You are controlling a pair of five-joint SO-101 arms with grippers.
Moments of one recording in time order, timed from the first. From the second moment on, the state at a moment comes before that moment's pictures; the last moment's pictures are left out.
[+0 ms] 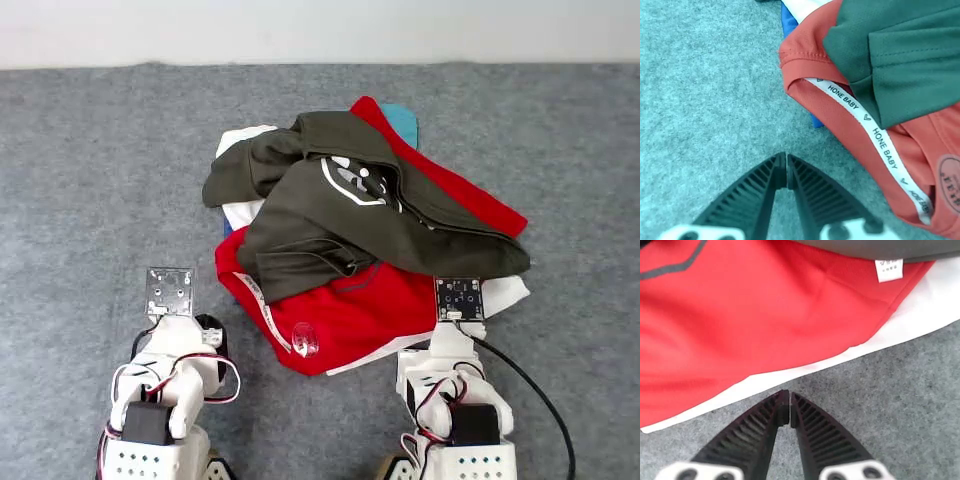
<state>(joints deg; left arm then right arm) 2.0 -98.7 97.1 63.6 12.9 -6.1 -102.8 95.6 74.2 -4.4</state>
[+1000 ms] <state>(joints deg) 4.2 -98.9 97.1 63.6 12.9 -6.1 -102.8 95.6 74.2 -4.4</state>
